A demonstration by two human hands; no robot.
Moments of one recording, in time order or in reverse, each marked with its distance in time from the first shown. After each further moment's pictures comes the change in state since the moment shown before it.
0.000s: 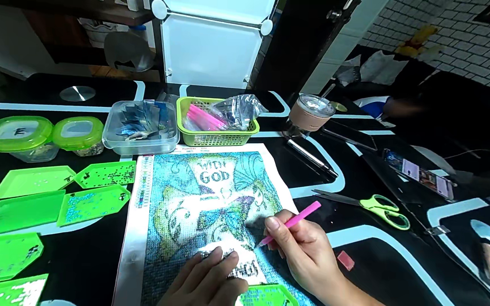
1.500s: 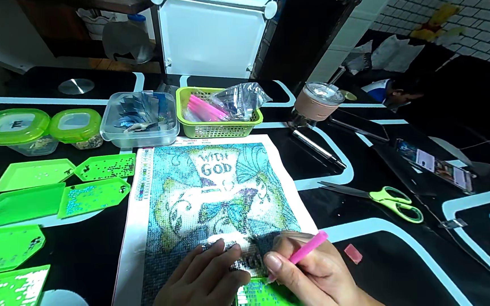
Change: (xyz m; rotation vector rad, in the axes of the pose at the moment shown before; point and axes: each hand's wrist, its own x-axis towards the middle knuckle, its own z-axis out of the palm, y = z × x) left_hand 0.000 0.001 -0.001 0.011 -0.013 -0.025; right_hand -0.012 -0.014 -0.002 -0.011 -0.233 -0.191
